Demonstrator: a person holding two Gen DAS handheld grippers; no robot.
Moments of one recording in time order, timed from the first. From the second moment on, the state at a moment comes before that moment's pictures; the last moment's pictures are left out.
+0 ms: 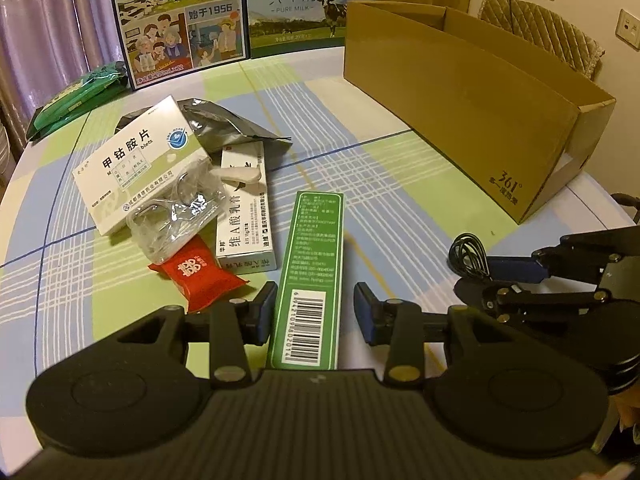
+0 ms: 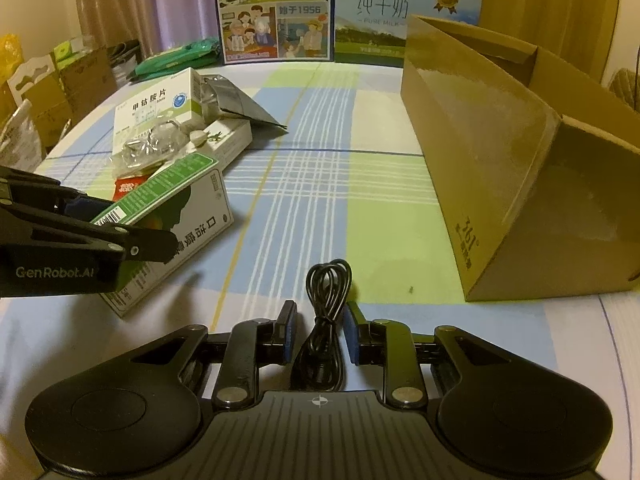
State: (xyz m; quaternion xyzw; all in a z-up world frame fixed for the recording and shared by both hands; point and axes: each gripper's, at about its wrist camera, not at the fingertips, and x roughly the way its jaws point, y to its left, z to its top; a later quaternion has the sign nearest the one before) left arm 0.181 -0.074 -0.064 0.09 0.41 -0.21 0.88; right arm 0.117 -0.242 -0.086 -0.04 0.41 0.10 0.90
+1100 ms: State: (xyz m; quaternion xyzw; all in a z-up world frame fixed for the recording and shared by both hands) left arm 0.179 -0.075 -0.058 0.09 0.41 -0.21 0.88; right arm 0.112 -0.241 -0.073 -0.03 0.39 0.11 0.91
